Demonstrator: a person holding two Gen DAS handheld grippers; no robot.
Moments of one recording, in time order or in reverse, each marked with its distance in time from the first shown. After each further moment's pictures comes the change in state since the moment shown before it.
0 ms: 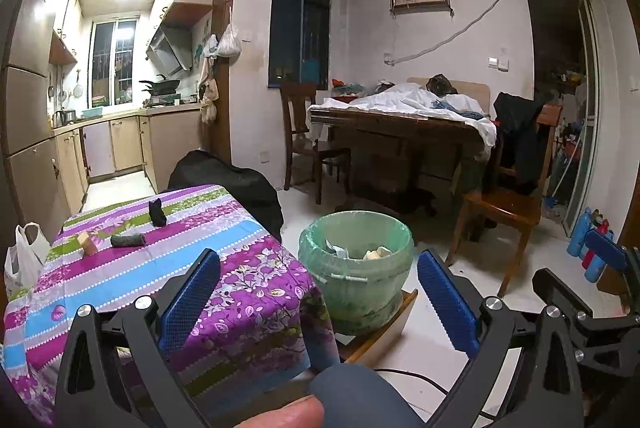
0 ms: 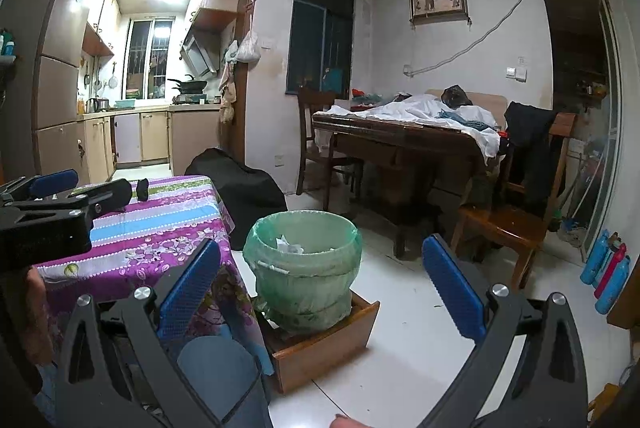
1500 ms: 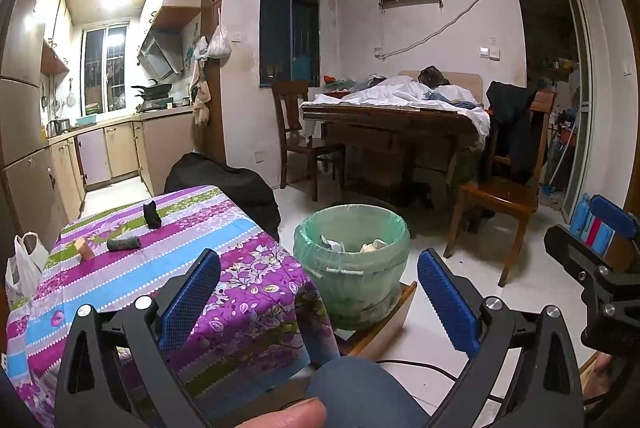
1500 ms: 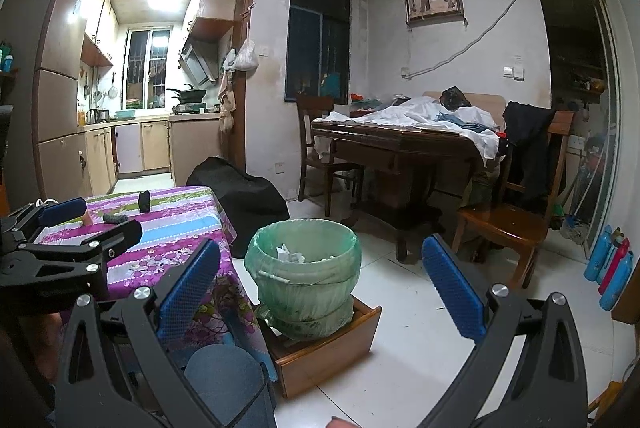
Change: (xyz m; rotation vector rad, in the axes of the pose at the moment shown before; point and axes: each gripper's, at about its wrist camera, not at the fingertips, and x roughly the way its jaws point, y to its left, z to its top) left arm 0.006 -0.004 -0.011 0.036 0.004 -0.014; right arm -0.010 -0.008 0.011 0.028 -0.020 0.006
